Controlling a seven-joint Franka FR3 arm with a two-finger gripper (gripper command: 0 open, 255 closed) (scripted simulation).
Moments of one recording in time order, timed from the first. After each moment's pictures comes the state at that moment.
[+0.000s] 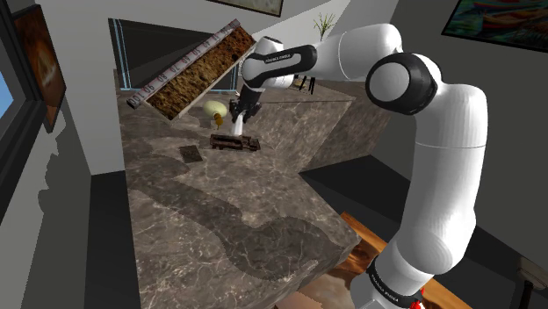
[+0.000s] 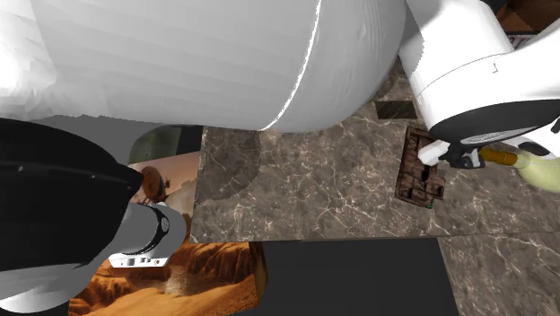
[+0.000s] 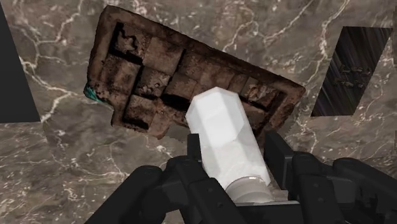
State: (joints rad) arm -0.05 0.42 0.04 -1.61 0.10 2.28 0.07
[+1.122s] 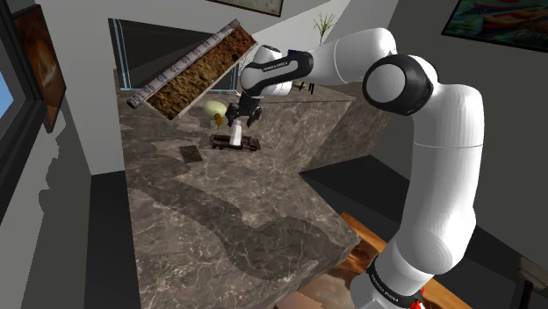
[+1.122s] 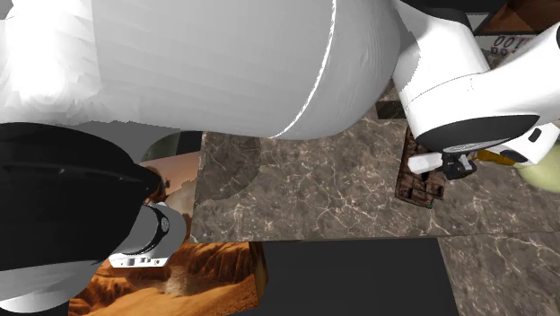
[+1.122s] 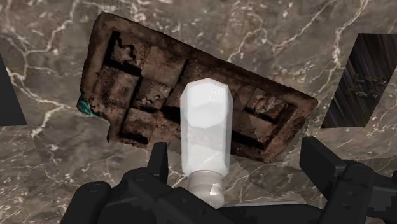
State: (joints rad) arm -0.05 0.44 0.04 -1.65 0.10 2.34 0.06
